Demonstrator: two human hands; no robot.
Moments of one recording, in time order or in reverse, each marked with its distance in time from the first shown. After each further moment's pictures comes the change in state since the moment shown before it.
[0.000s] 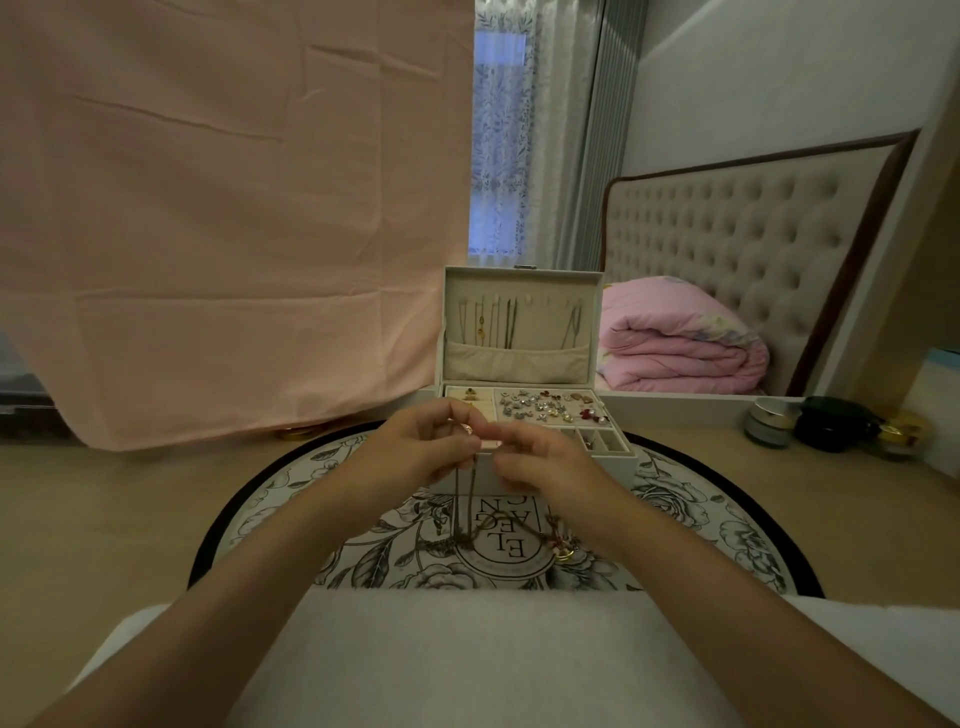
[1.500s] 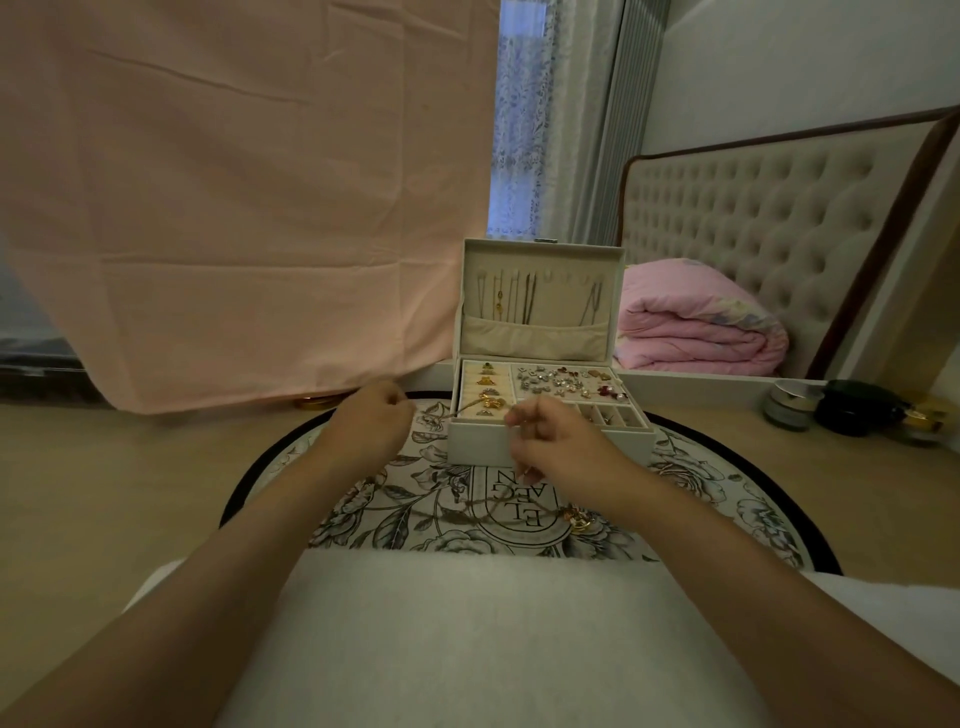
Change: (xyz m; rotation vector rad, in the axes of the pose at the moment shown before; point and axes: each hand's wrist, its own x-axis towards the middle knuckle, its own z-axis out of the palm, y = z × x) left_hand 0.011 -0.038 -0.036 0.574 0.452 -0.278; right_hand 0.005 0.006 0.003 -0.258 0.023 0.083
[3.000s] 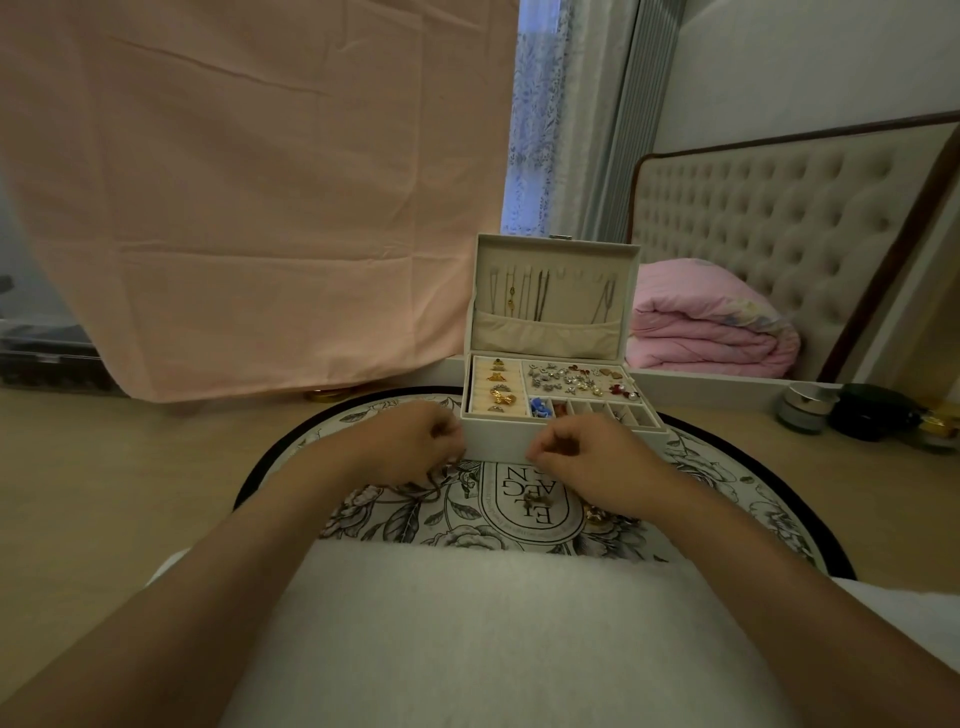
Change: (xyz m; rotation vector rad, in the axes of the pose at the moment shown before) left_hand -0.009 0.003 -0.003 0.203 -0.413 0.264; right_hand -0.006 0.007 -0.014 -0.388 0.023 -0.026
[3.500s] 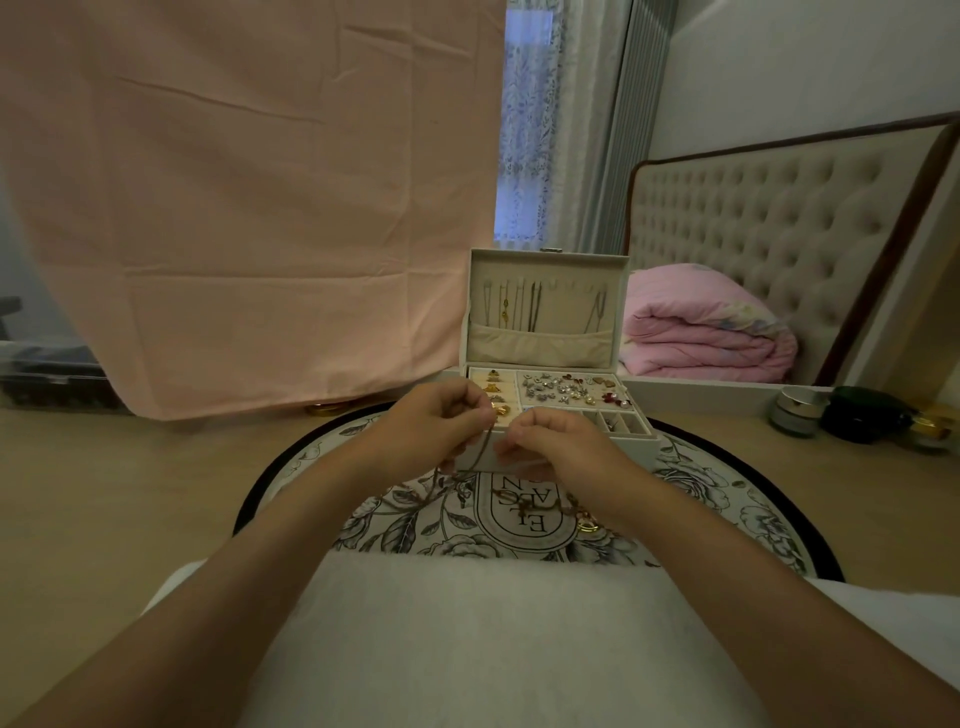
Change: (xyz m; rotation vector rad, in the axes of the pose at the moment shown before) left_hand -0.005 0.034 -0.001 -0.549 0.099 0.159; right_hand -0.001 -0.025 0.008 0.685 -0.040 0.048
